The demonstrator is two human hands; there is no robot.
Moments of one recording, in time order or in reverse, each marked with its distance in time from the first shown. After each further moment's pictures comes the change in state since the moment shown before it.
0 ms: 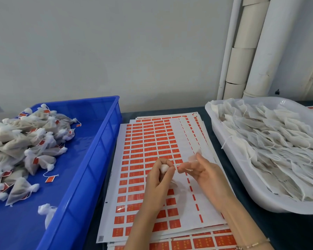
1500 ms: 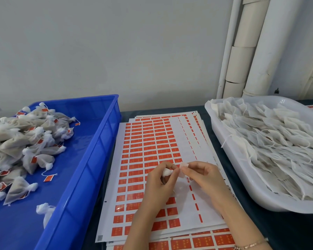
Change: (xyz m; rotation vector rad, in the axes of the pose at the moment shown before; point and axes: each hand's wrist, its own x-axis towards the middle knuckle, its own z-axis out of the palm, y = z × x) left_hand 0.001 0.002 0.001 0.139 -0.035 0.000; right_hand 0.003 0.013 0.000 -0.347 0.212 0.034
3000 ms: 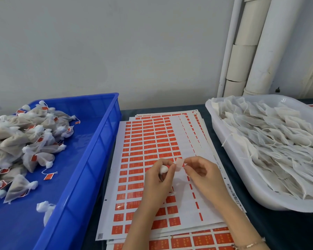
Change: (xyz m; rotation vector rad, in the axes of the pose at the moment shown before) left_hand 0.001 -0.003 0.000 0.034 0.082 -0.001; right_hand 0.001 0.005 0.004 -0.152 0.065 -0.210
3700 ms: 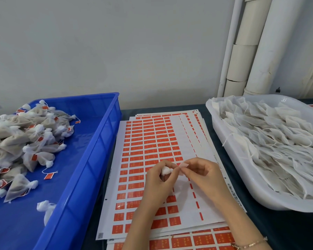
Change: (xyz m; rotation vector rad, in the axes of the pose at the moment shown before) left_hand 0.000 0.000 -0.001 -0.058 -0.057 -0.006; right_hand -0.003 -0.007 -0.003 0.114 -0.075 -0.036
